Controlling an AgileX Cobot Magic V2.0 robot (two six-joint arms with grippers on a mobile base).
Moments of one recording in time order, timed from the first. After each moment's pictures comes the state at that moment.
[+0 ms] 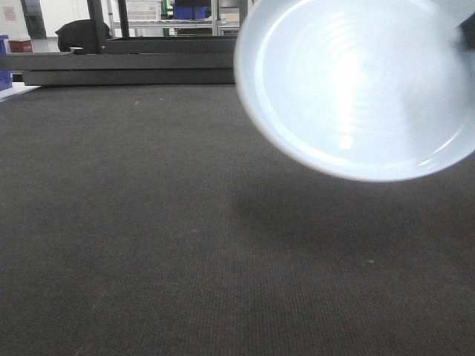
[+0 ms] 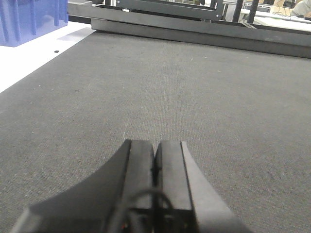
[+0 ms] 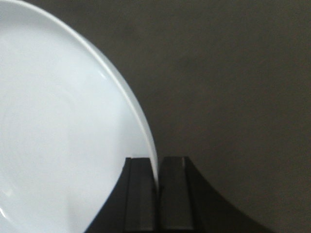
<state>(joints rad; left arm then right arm) -0.02 -0.01 0.03 -0.13 0.05 0.16 0.24 0.87 -0.66 0.16 0.35 -0.06</state>
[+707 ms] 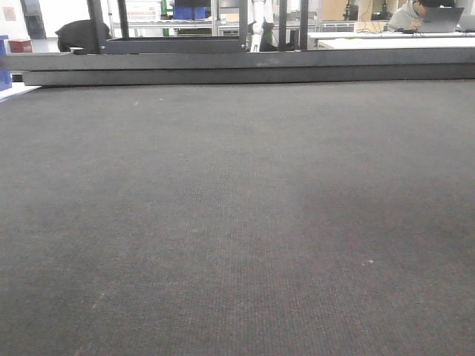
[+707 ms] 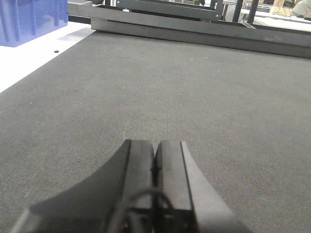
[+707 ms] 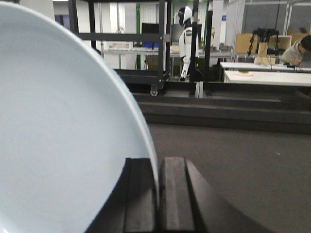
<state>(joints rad) -0.02 -0.01 0.03 -0.13 0.05 0.16 0.11 0.24 -0.44 0.18 0.17 -0.12</state>
